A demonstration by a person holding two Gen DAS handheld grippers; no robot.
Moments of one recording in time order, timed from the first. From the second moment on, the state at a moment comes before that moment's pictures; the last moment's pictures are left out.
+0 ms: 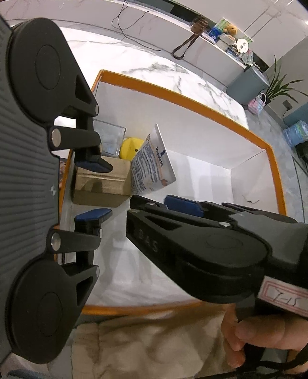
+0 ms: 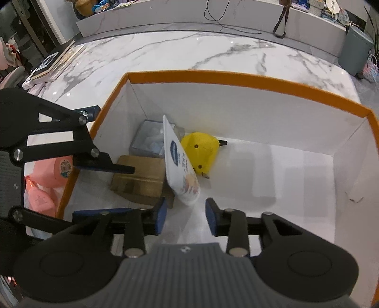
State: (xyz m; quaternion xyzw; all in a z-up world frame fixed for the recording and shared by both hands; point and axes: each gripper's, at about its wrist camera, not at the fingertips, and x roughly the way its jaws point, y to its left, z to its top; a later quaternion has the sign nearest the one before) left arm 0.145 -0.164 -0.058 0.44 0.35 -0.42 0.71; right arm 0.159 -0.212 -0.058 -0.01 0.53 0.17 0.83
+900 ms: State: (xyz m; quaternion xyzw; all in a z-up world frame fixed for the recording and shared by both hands) left arm 0.117 0.004 0.015 0.20 0.43 -0.18 0.86; right arm 0.092 -0.098 0.020 -0.10 0.39 0.27 0.87
